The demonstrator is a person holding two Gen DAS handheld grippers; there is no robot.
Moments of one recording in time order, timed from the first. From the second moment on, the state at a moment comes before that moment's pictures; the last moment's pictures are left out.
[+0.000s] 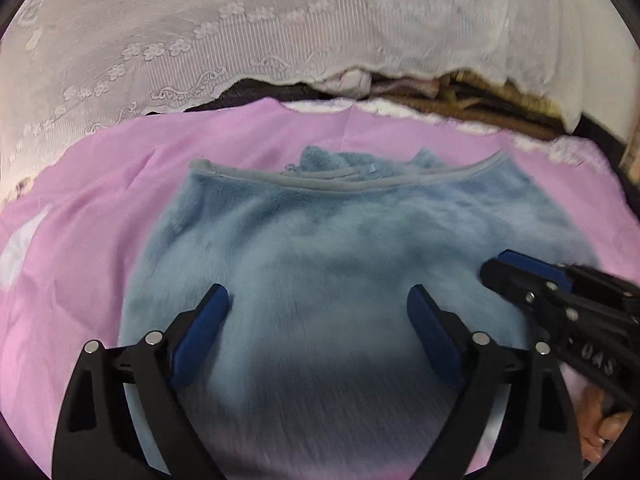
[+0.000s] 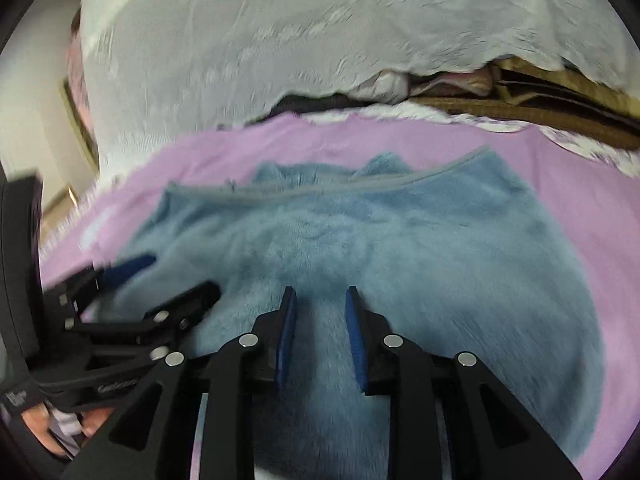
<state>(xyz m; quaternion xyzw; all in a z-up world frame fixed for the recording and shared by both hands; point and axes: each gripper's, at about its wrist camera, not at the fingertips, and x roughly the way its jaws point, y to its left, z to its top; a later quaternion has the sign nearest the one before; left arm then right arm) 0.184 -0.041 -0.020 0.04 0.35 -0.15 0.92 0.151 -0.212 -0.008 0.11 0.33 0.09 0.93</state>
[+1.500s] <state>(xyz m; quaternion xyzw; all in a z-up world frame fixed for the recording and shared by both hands) 0.141 -0.050 -0.004 -0.04 0.36 -0.17 0.92 0.094 -0.335 -0.069 0.49 0.29 -0.01 0.82</state>
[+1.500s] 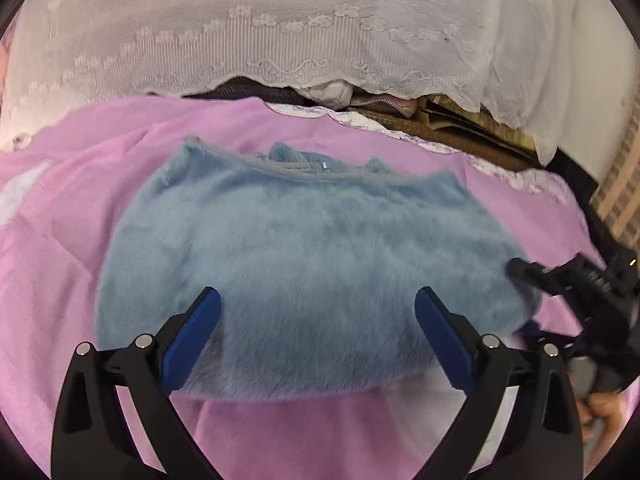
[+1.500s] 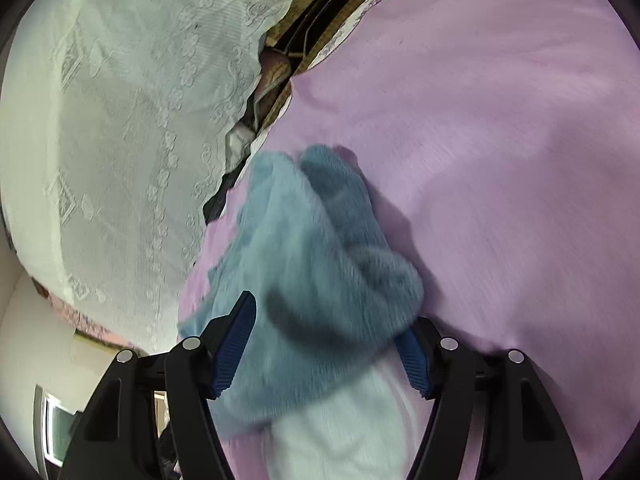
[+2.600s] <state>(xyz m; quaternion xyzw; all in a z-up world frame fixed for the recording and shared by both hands) 0.136 -0.081 -0.017 0.06 0.32 -0.11 0.94 0.118 -0.313 -0.060 0.38 0.29 -0.03 0.88</state>
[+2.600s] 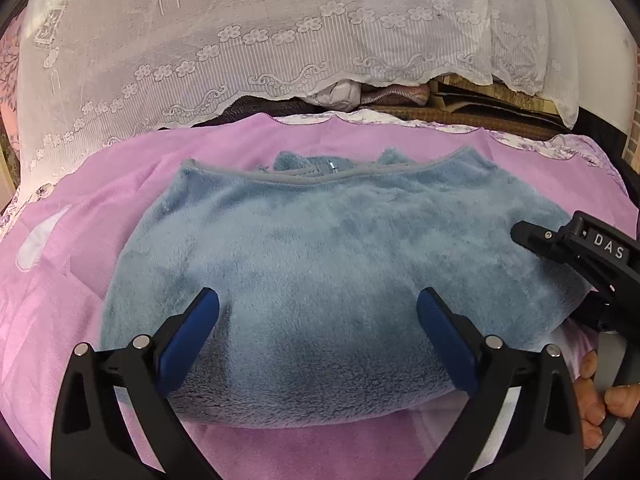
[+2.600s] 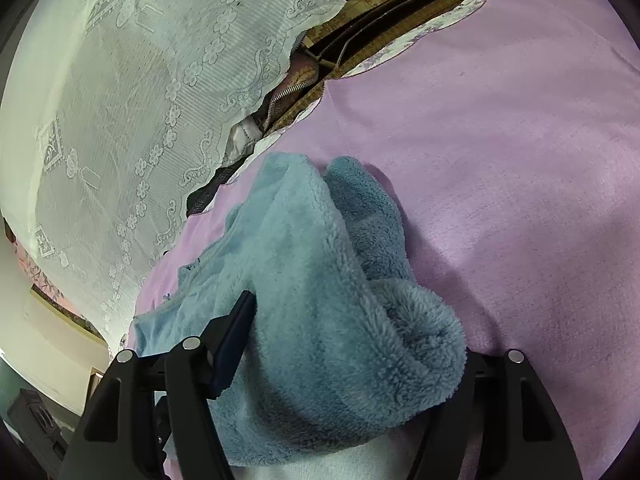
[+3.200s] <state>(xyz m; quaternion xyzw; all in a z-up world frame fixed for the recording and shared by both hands) 0.145 -0.079 -0.026 0.06 0.35 -0.10 0.93 0.121 -0.308 -0.058 0.36 0.29 -0.03 0.89</state>
